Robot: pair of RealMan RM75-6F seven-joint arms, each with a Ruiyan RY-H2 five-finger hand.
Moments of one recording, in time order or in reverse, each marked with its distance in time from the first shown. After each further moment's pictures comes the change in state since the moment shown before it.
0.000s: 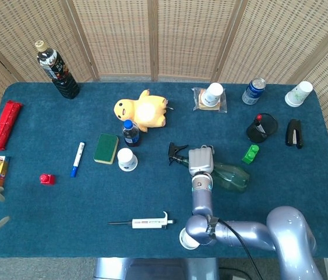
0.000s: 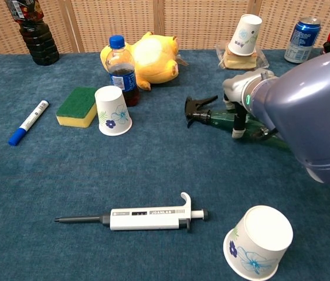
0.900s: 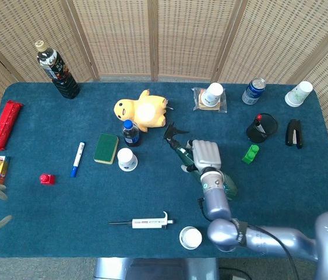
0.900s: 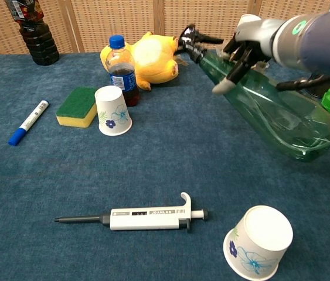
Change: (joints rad) left arm -0.010 0.017 -0.001 -0.046 0.009 0.000 0.039; right arm -0.193 0.253 0.174 -0.400 -0.154 -0.040 0.420
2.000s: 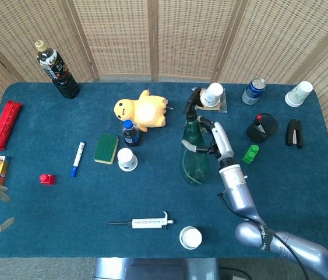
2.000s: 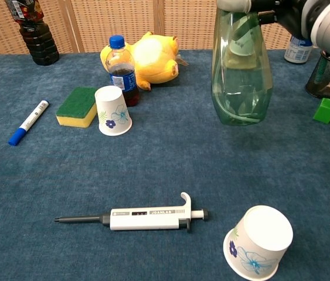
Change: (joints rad) left arm 0.014 0.086 0.006 -0.223 -0.034 -0.001 0.221; right arm -0.283 -0.028 0.046 0.278 -0.843 -0.278 1.267
